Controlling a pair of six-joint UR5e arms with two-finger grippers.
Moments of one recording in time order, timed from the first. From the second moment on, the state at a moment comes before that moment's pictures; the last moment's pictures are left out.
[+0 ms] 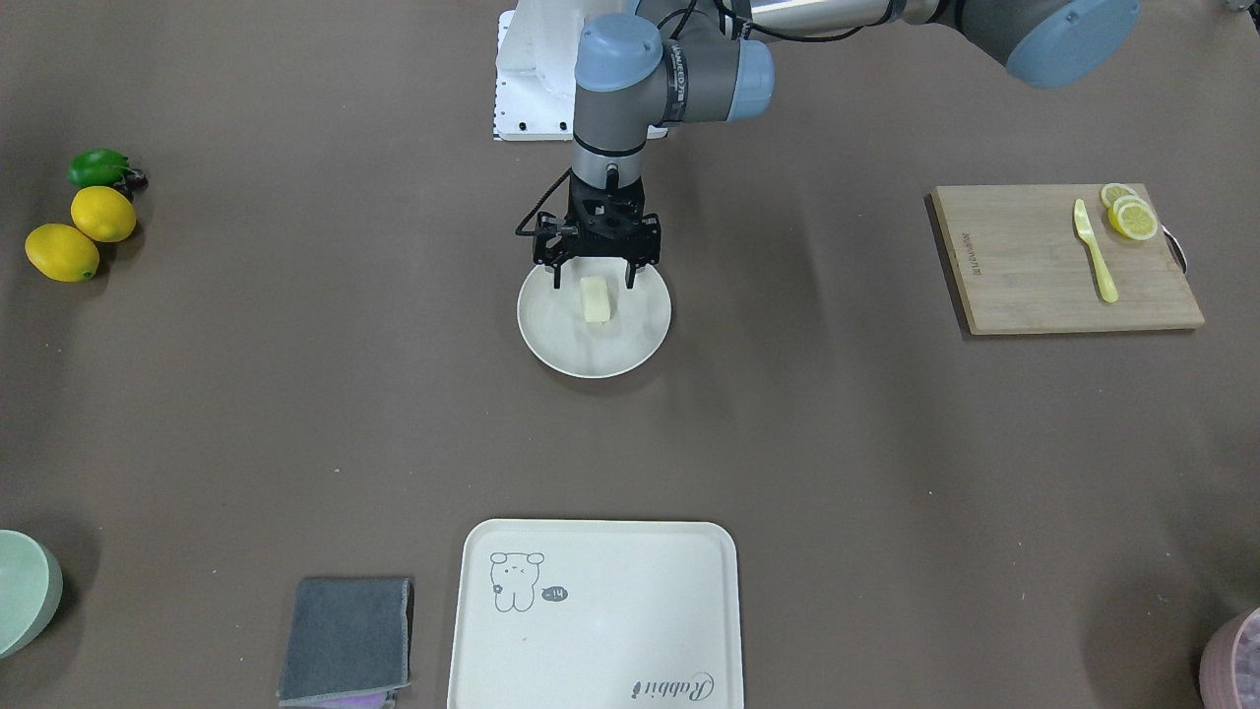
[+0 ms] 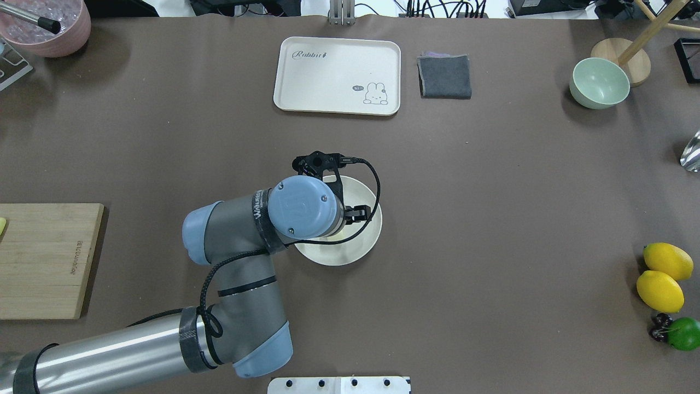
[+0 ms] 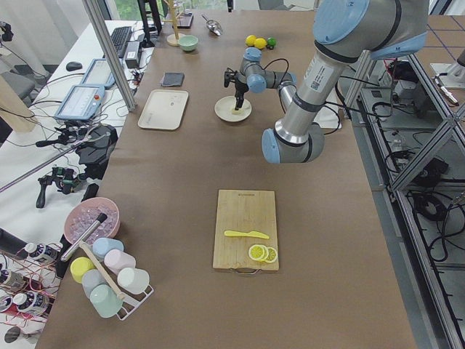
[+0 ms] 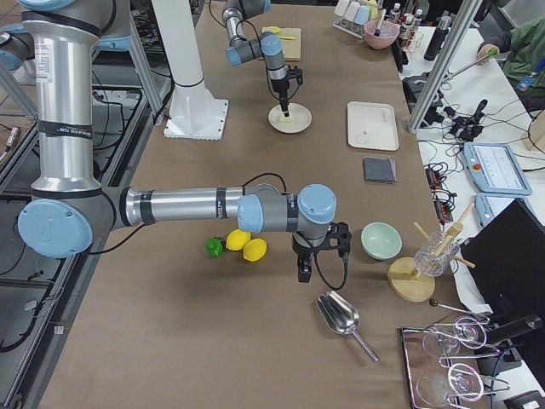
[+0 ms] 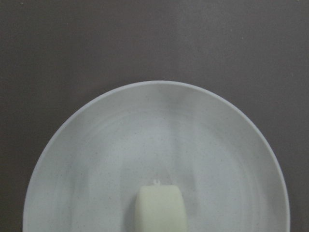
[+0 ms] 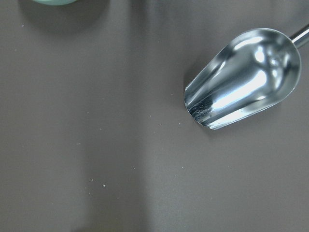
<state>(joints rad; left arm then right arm) -0.40 -2.33 -1.62 -1.69 -1.61 -1.38 1.50 -1.61 1.69 -1.59 2.37 0.07</state>
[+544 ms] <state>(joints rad) -0.62 -2.20 -1.76 -1.60 -1.64 -1.03 1.50 -1.61 1.69 -1.59 2.37 0.07</state>
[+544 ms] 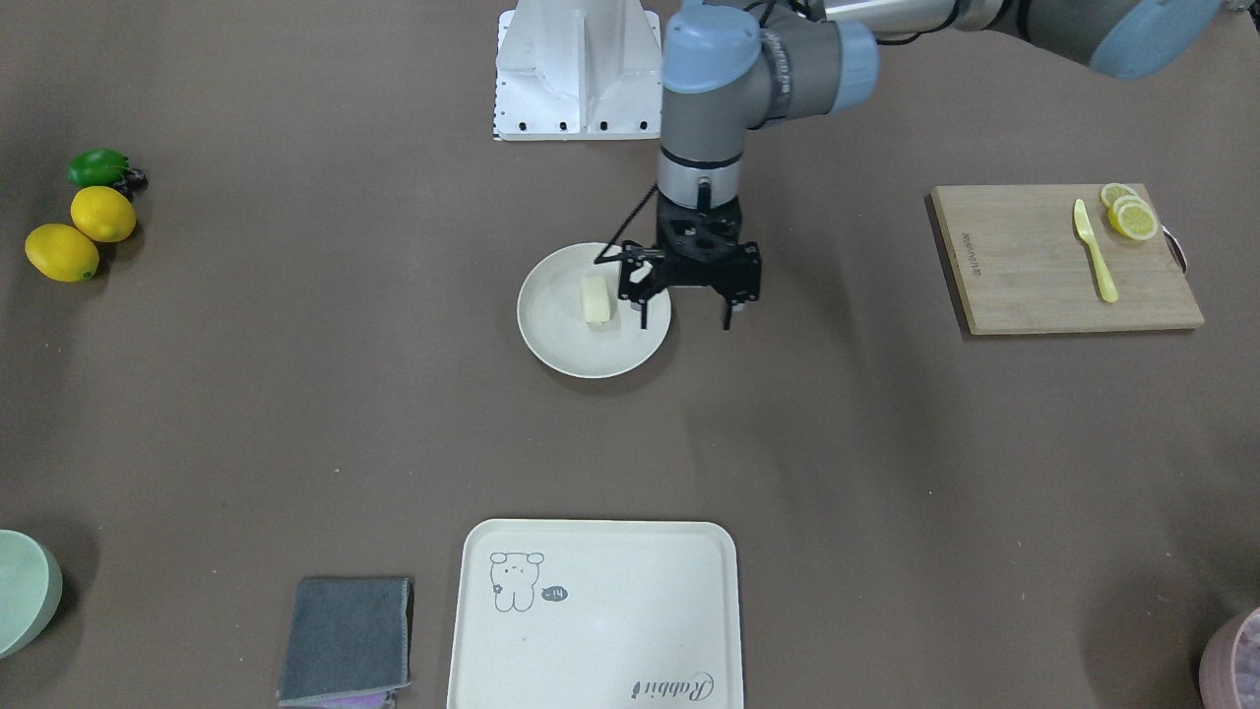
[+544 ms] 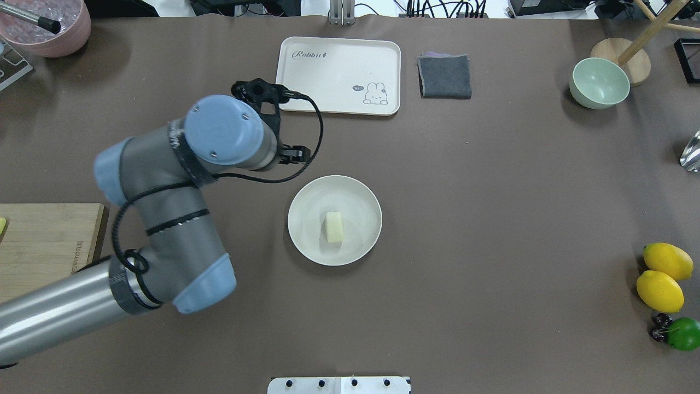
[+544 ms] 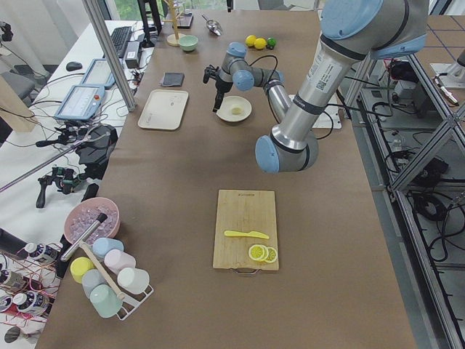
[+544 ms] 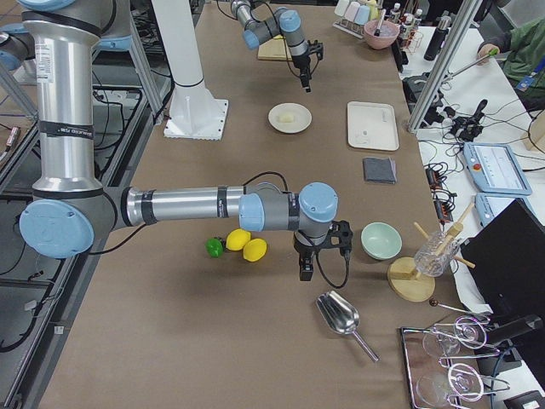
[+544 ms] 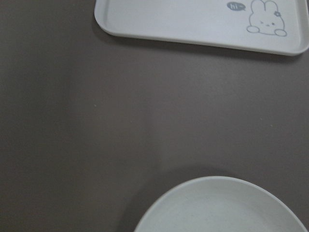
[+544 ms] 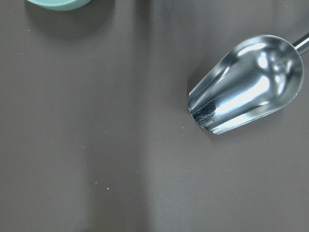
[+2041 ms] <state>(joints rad) -1.59 -1.65 -1.64 -1.56 -2.27 0.08 1.51 -1.61 1.69 -1.60 2.38 0.06</state>
